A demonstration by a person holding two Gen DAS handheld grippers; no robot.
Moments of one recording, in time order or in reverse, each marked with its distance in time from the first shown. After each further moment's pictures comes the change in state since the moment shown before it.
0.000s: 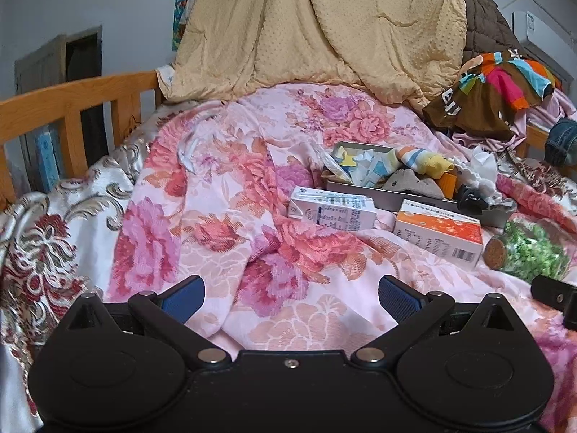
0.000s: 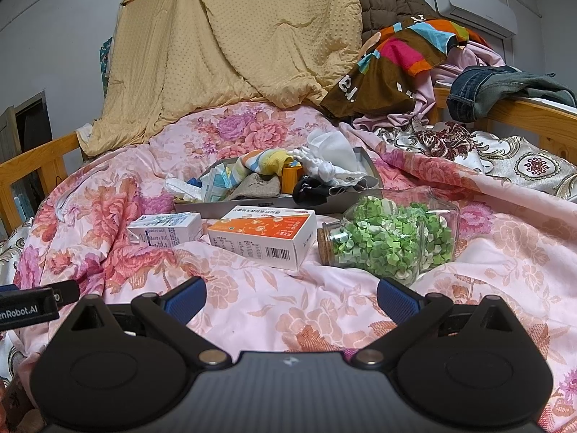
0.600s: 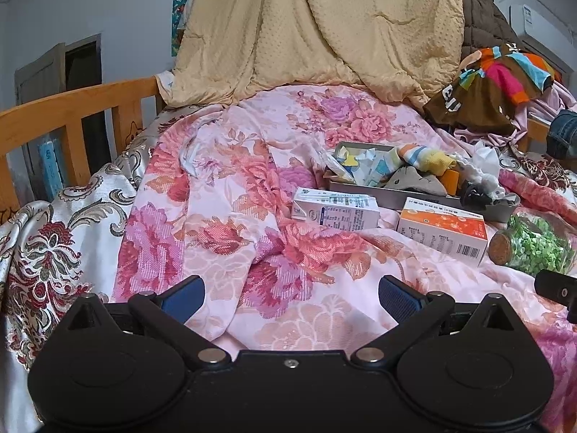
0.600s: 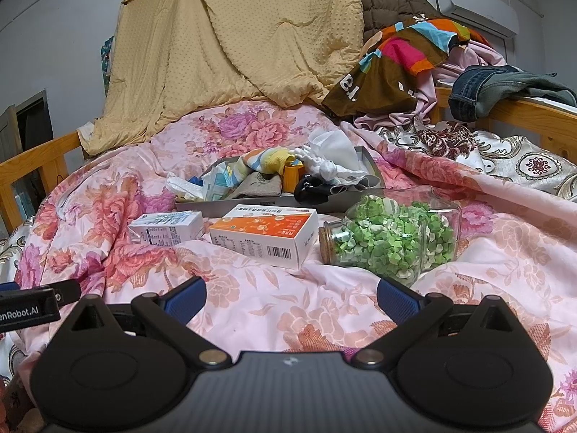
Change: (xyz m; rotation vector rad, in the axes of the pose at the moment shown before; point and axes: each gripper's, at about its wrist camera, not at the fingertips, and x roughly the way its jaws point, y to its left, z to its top) left arm -0.001 -0.004 0.001 0.017 -0.004 0.010; right arm 0.001 0.001 0.000 0.000 0.002 0.001
